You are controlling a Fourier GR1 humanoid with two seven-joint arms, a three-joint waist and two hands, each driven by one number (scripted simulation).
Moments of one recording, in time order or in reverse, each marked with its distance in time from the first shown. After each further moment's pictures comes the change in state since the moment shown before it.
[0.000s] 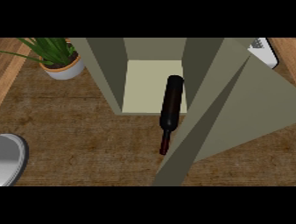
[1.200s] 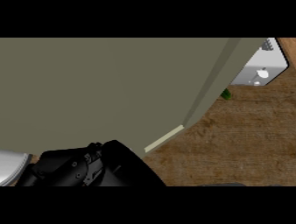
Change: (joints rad) left arm -0.106 -0.045 0.054 0.032 0.066 -0.066 0.115; right arm -0.834 0.014 -0.108 0.423 -0.214 -0.413 0.027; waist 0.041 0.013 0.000
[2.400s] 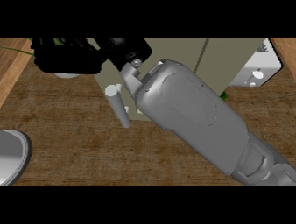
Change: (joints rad) left arm -0.056 -0.088 0.027 0.029 -0.091 0.014 0.073; right arm -0.392 0.026 -0.343 0.811 -0.102 0.276 -0.421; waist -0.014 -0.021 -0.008
